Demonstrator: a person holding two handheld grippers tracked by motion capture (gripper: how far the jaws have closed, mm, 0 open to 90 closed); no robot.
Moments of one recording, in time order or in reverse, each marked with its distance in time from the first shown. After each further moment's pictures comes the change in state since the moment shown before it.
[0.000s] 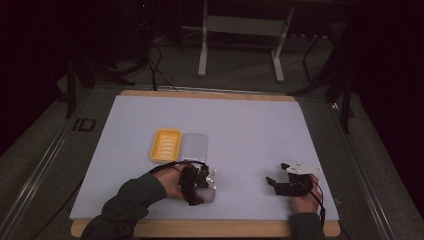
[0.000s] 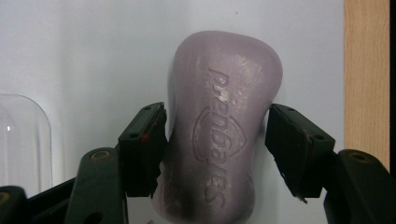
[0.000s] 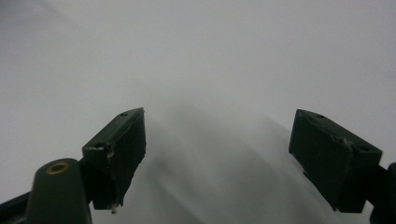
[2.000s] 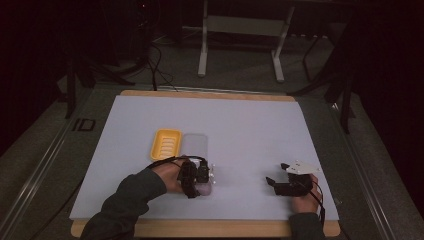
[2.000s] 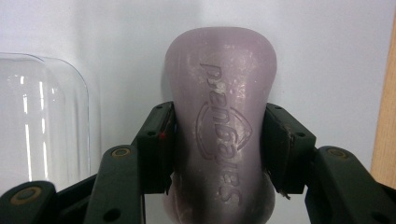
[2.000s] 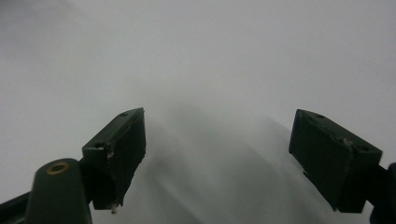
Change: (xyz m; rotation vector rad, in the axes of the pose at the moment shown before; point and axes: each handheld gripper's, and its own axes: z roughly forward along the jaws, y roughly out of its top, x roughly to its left) left arm 0.010 0.001 -0.009 0.099 0.047 -0.052; right arm 0.000 0.000 0.000 0.004 0.000 -0.006
